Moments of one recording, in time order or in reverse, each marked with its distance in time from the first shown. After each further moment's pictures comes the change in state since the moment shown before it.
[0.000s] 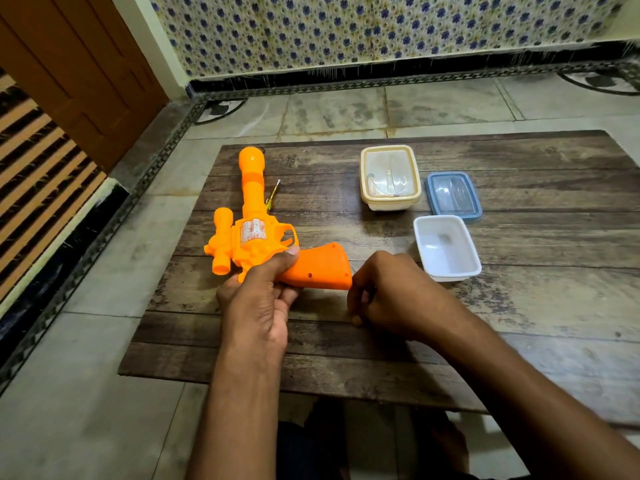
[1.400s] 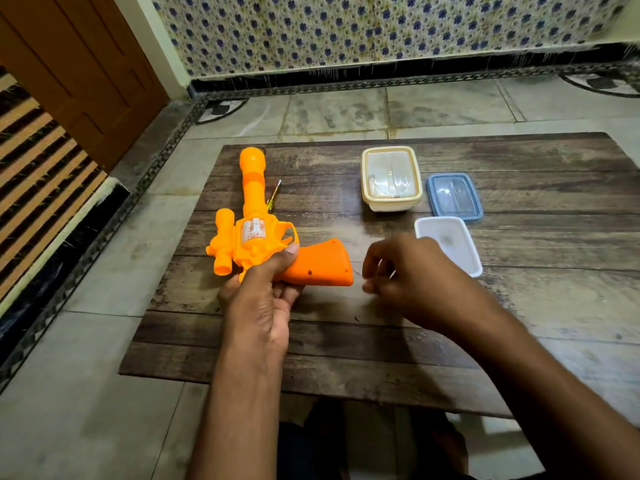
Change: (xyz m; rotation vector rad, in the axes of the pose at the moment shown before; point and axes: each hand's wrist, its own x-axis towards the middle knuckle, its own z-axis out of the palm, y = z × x) left_hand 0.005 -0.002 -0.002 -0.057 -0.034 -0.013; right_hand -0.008 0.006 -0.016 0.034 0.173 -0.008
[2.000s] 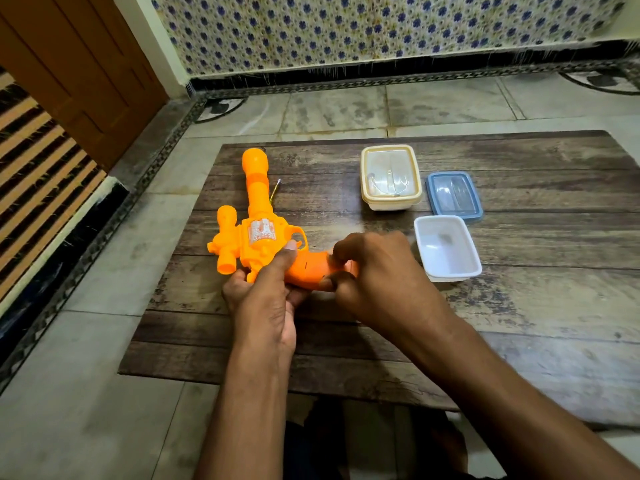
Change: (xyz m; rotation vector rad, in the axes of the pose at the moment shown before) left_hand 0.001 -0.011 0.003 0.066 -0.018 0.136; right_hand -0.004 -0.036 0.017 0.027 0.180 -0.155
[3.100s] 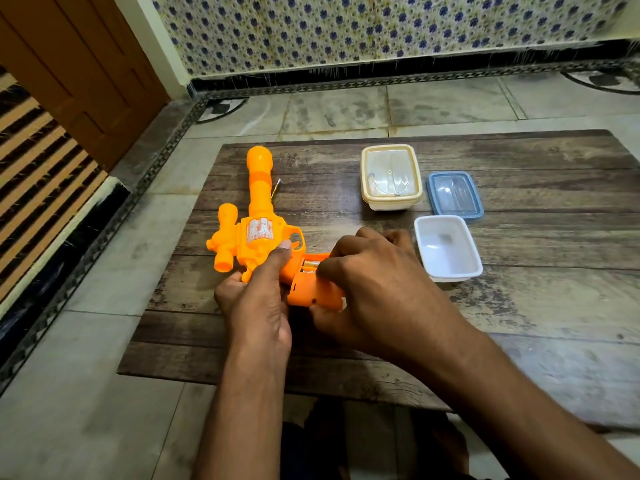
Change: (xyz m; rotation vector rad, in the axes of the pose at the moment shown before) left_hand 0.002 0.001 -0.004 0.101 0.101 0.061; right_hand -0.016 -0.016 -0.009 -0.405 -0.080 -0.216
